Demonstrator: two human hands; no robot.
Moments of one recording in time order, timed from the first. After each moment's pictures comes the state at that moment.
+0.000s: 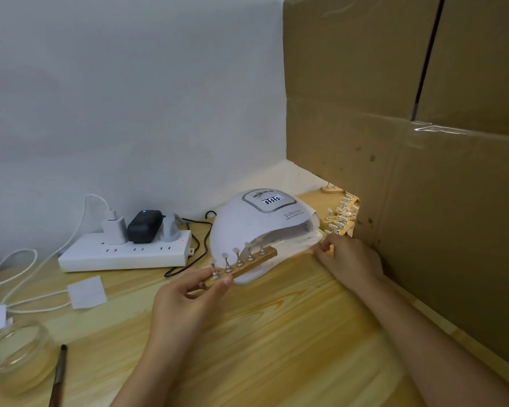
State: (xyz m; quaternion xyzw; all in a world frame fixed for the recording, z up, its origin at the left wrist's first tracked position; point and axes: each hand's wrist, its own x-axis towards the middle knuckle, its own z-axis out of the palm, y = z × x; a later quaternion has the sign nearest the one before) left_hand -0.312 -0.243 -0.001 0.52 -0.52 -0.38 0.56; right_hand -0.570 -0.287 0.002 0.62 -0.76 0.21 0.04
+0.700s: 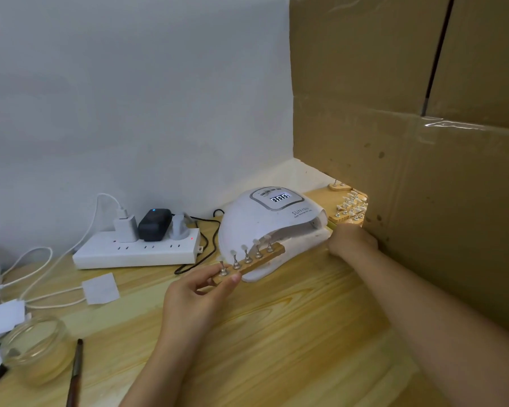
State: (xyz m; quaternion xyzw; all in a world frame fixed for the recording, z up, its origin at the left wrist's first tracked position) left_hand -0.312 -0.241 0.004 0.52 -0.53 -0.38 0.55; right_hand -0.545 -0.316 0.036 0.48 -0.87 0.02 -0.07
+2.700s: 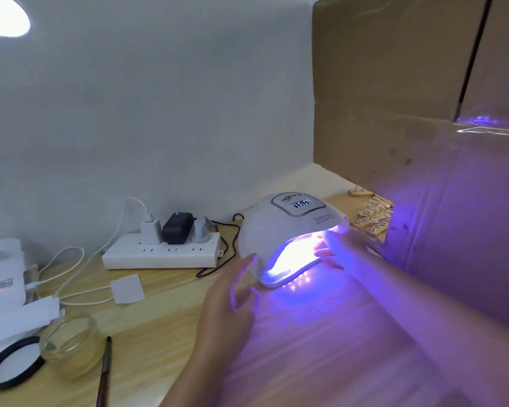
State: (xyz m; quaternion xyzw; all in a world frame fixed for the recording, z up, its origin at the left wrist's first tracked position) left_hand -0.317 -0.241 -0.009 0.47 -0.65 -0.32 0.51; right_hand -0.512 -0.328 0.023 0.36 -0.70 0.49 -0.38
